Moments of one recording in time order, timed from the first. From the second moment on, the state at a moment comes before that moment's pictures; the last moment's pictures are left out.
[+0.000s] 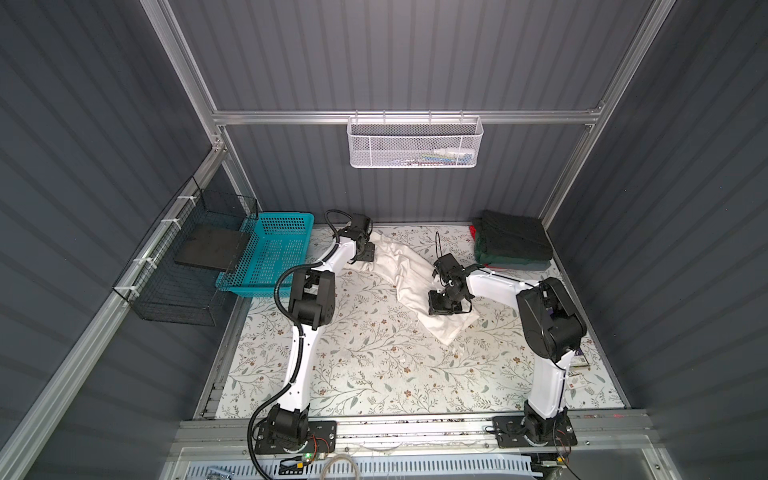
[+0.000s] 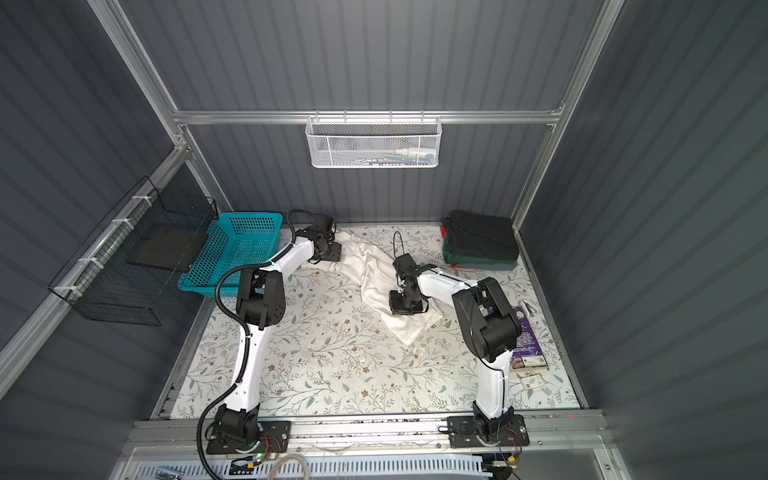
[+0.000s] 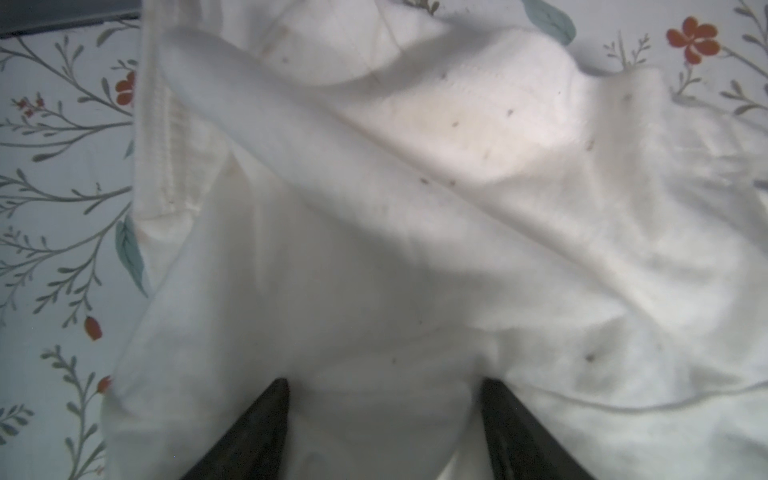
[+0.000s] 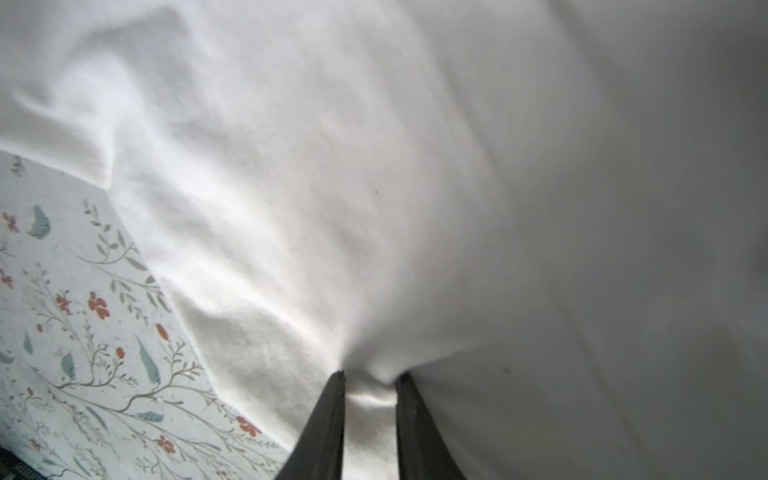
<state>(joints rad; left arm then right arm) -0.31 2.49 2.16 -0.68 -0.15 -0.11 0.50 1.95 1.27 -0.63 -0.26 0.41</state>
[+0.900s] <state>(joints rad) -0.29 2.50 2.21 -0.58 -0.29 0.00 0.52 1.74 0.87 -0.29 -0.37 0.49</state>
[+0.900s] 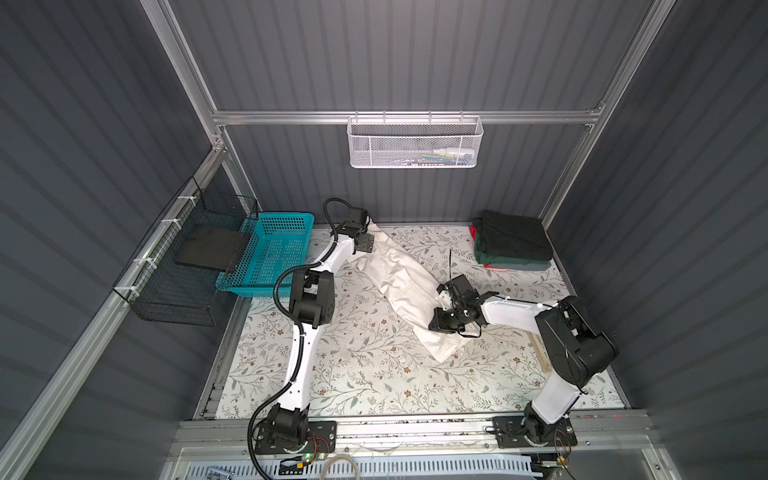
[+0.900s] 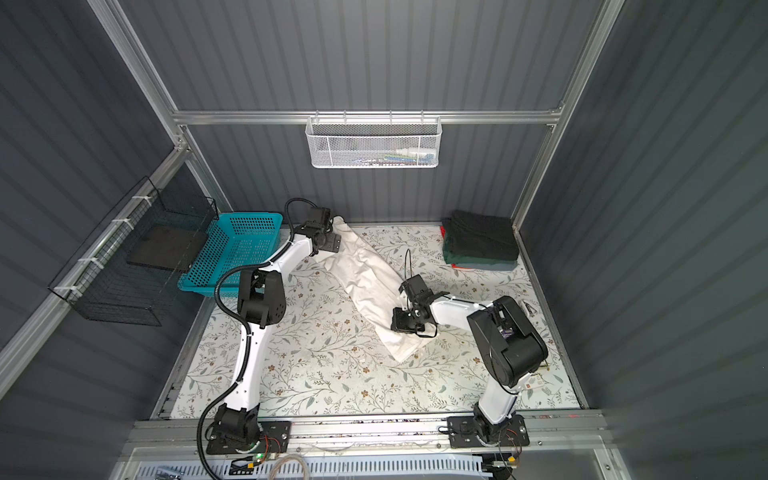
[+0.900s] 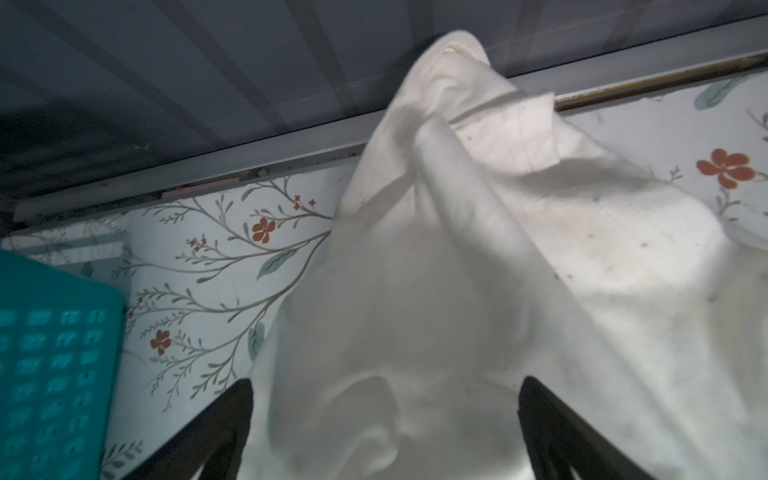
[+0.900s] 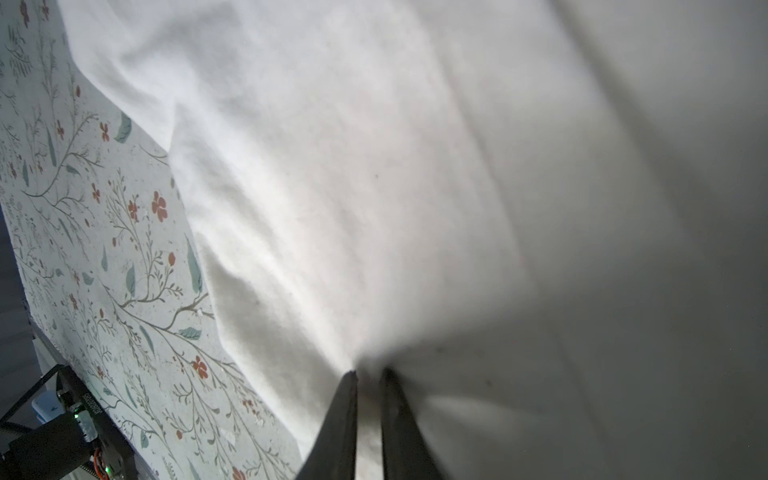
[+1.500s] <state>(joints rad) -0.26 2.17 1.80 -0.52 -0.29 -0.36 0.56 1.61 0.75 -0.34 -0.39 0.51</state>
